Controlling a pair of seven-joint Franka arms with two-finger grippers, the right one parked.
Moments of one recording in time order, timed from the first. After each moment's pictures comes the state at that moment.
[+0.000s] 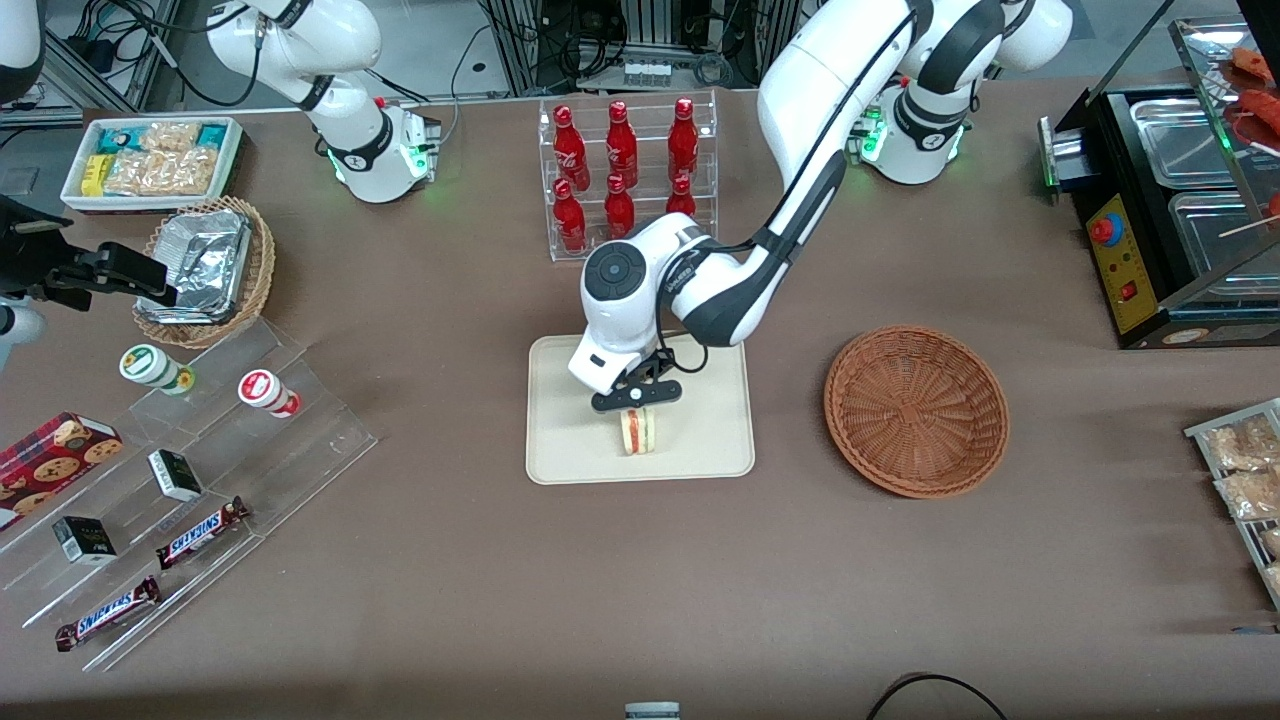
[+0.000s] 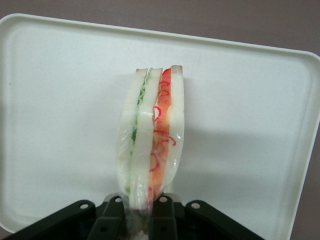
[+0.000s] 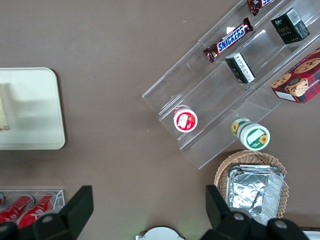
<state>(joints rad) -0.76 0.78 -0.10 -1.35 0.09 2.13 -1.04</state>
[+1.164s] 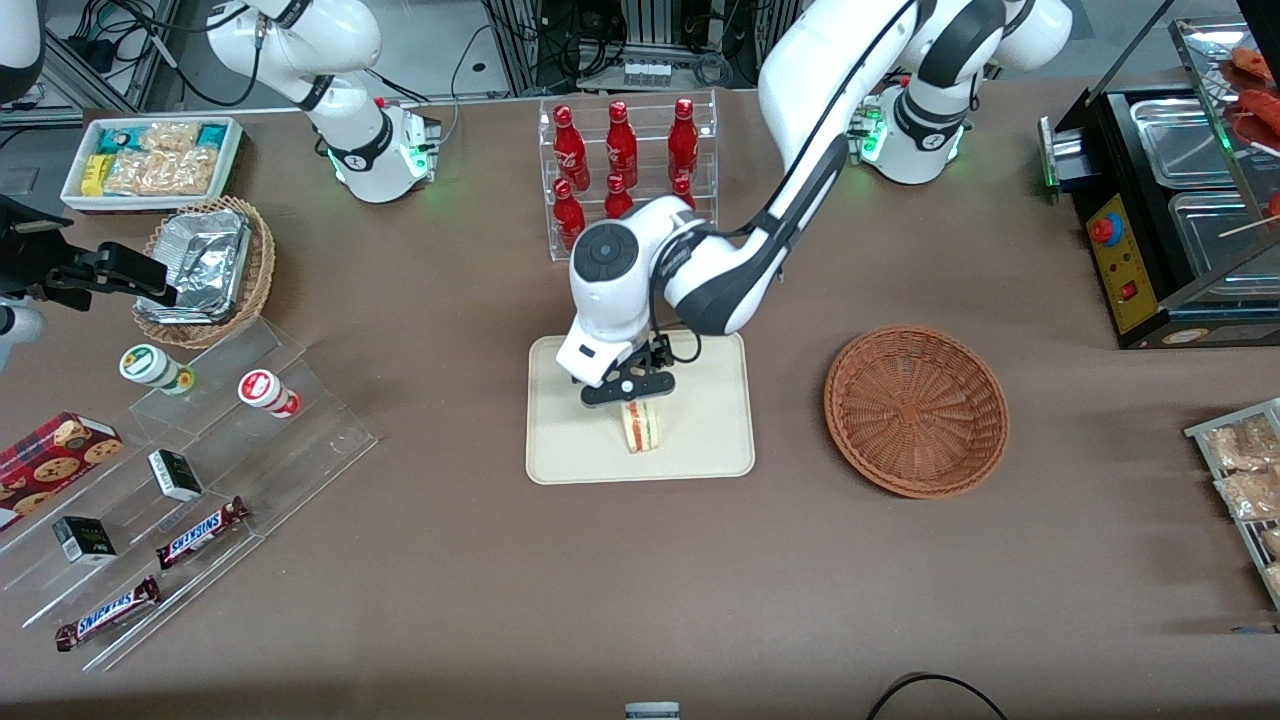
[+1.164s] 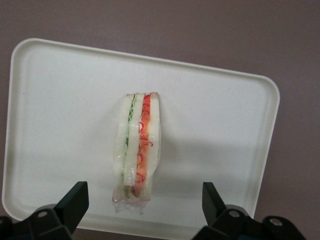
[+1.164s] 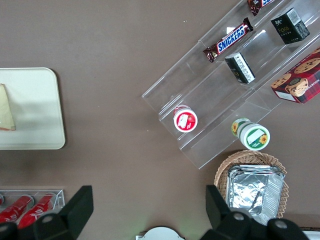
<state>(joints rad) -0.76 0.72 -0.09 -1.29 0.09 2.07 -1.06</state>
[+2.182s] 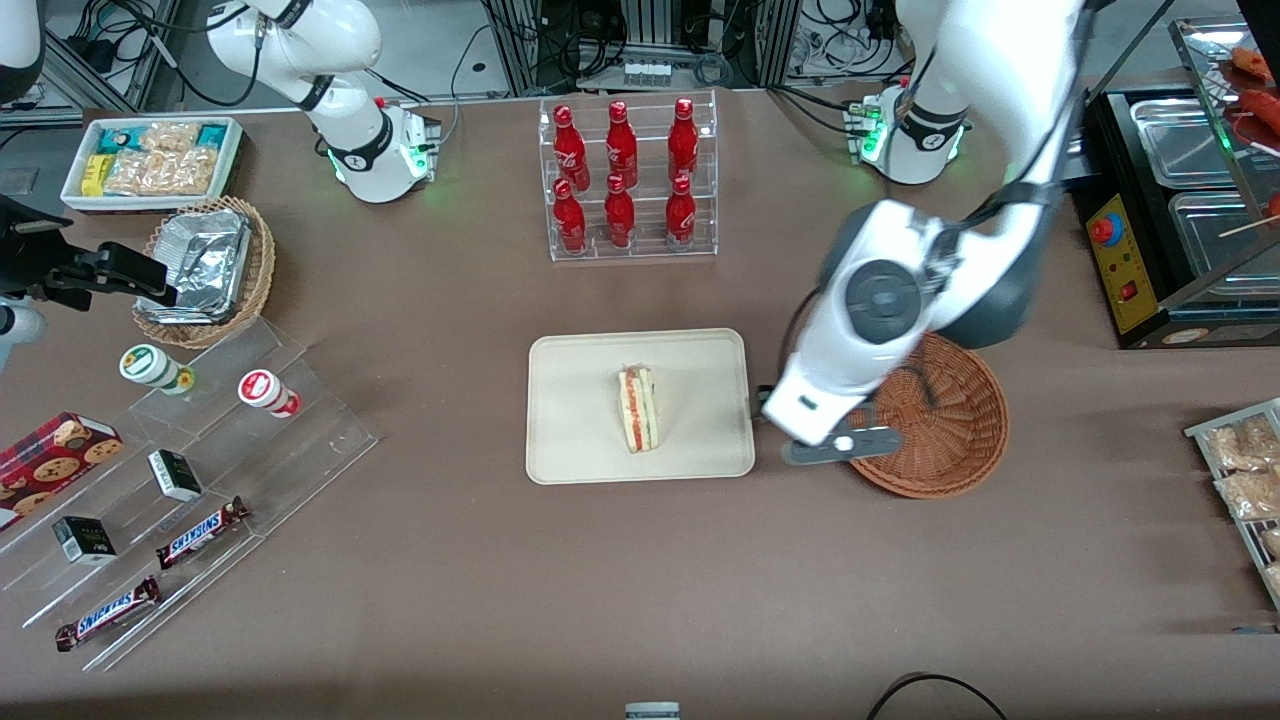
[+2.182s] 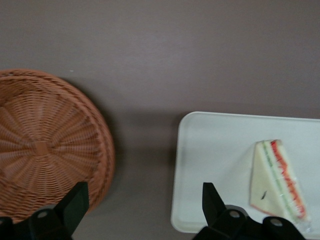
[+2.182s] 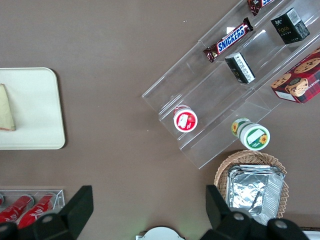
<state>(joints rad) -0.39 0.39 -0.06 -1.58 0.00 1.94 -0.53</state>
